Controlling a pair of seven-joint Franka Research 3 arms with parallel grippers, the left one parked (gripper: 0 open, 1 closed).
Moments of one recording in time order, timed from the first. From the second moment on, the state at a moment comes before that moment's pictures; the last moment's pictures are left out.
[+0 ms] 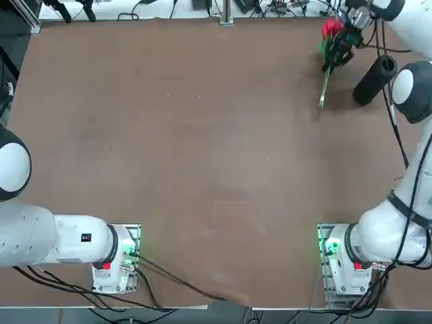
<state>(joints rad) -0.09 0.65 0.01 -1.38 0.28 1.77 0.11</state>
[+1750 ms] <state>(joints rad) 0.00 0.22 -0.05 -1.38 -0.09 2.25 0.20</state>
